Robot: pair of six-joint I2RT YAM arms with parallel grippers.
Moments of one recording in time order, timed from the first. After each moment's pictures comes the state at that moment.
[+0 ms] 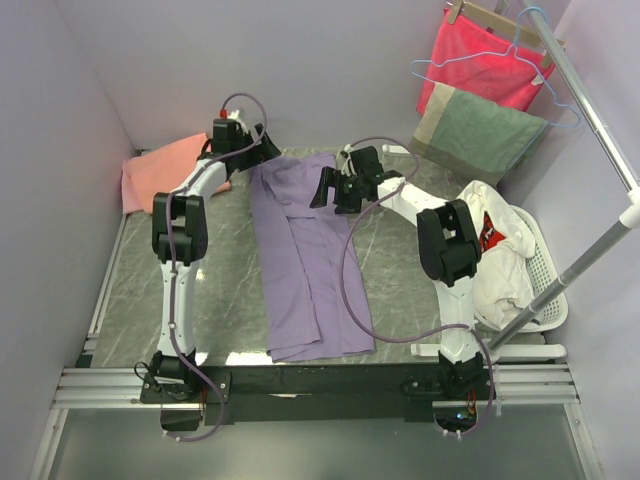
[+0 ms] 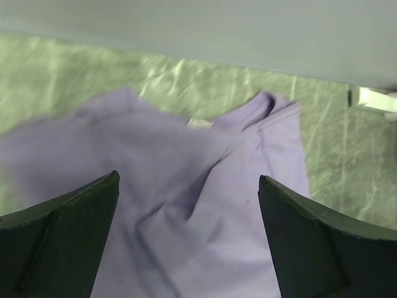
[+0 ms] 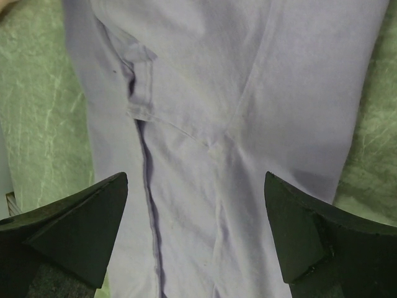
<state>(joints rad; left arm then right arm) -0.12 2.46 2.06 -0.12 0.32 -0.51 0.39 2.19 1.68 -0.31 -0.42 0.49</state>
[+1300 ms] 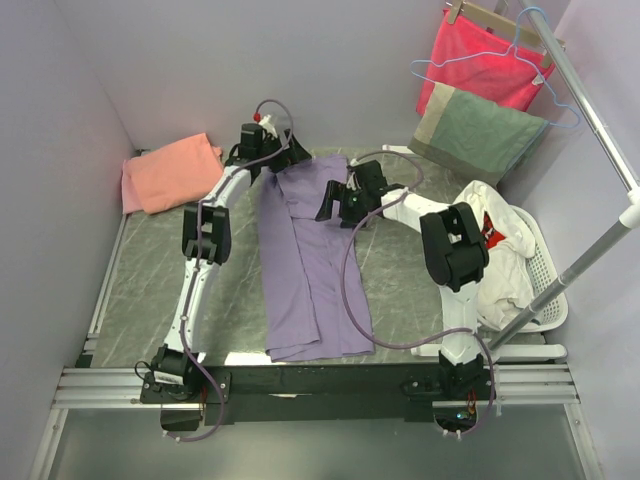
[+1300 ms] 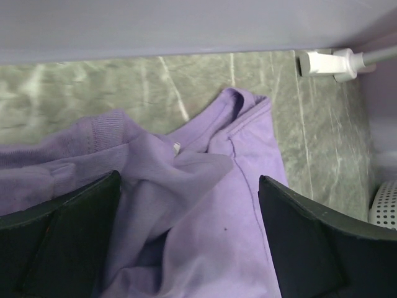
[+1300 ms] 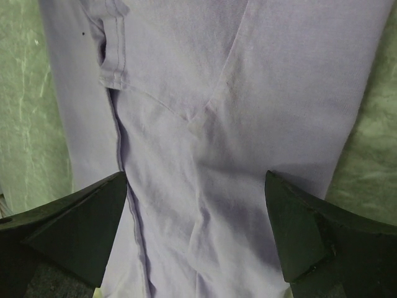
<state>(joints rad) -0.21 2.82 2.52 -0.12 0.53 -0.57 0.39 2.12 1.50 -0.24 -0.38 0.53</state>
